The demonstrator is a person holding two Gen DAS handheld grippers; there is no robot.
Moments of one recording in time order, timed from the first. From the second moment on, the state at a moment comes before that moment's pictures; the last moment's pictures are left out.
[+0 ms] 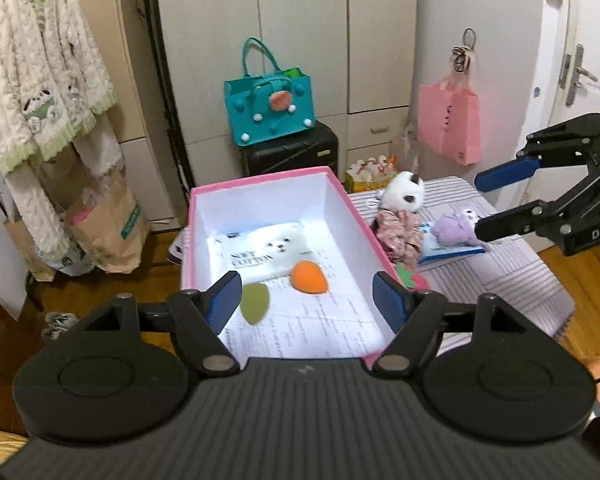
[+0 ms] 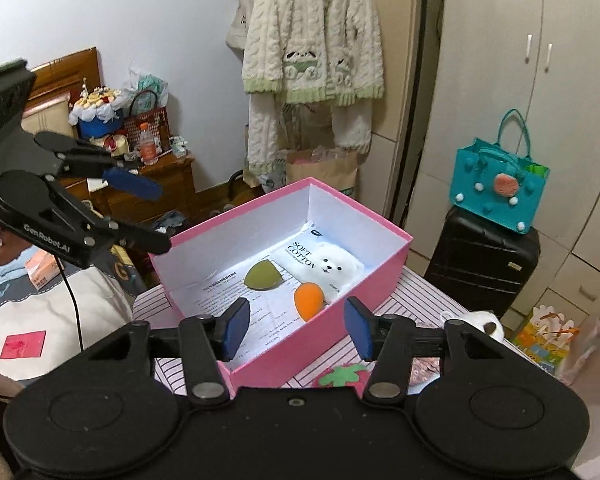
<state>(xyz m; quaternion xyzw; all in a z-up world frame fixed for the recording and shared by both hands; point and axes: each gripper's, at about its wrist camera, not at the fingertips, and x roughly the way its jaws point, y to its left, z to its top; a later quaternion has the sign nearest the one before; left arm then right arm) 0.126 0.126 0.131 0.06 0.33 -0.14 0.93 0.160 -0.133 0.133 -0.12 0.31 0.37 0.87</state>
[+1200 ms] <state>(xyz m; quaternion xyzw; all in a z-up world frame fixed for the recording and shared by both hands) 0.132 -0.063 0.079 0.04 0.29 -0.29 0.91 0.106 -0.280 0.042 -0.05 0.24 0.29 0.93</state>
